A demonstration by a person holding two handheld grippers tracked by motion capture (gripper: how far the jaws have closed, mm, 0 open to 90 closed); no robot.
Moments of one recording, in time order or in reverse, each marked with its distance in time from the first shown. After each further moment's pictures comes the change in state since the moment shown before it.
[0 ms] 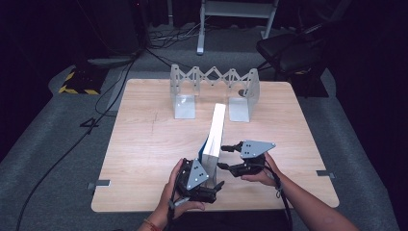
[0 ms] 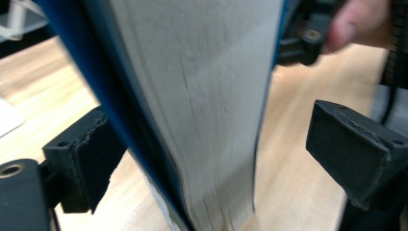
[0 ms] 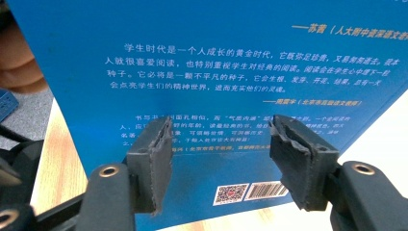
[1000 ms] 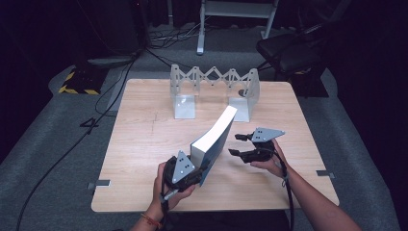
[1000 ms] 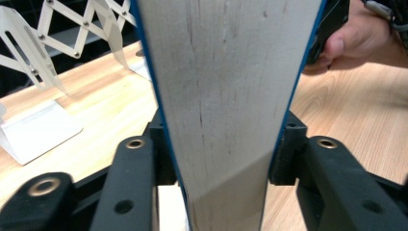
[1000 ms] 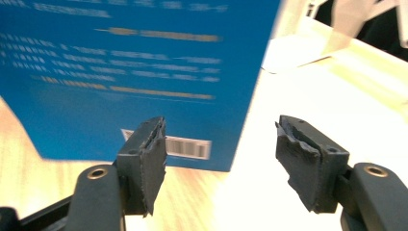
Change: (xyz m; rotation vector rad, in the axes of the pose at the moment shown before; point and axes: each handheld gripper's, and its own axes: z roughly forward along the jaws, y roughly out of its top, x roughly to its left) left arm 0.041 -0.004 -0.019 -0.079 0.035 -0.019; right arm -0.057 -0.035 -0.014 0.034 -0.108 0.138
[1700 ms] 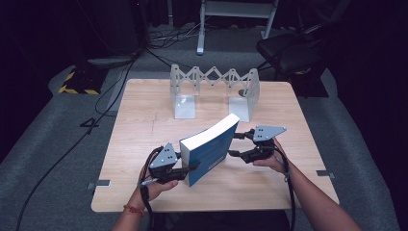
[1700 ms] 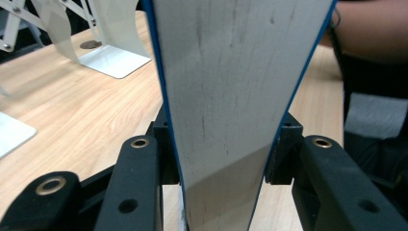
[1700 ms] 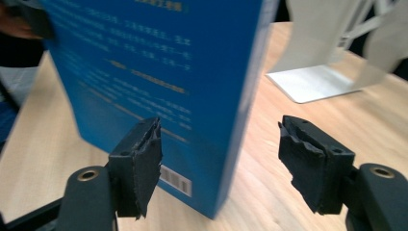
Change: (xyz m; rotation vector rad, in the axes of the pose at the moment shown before) left arm 0.044 -0.004 -0.013 0.030 -0.264 0.038; right arm -0.001 0.013 0.002 -0.057 0.152 -0.077
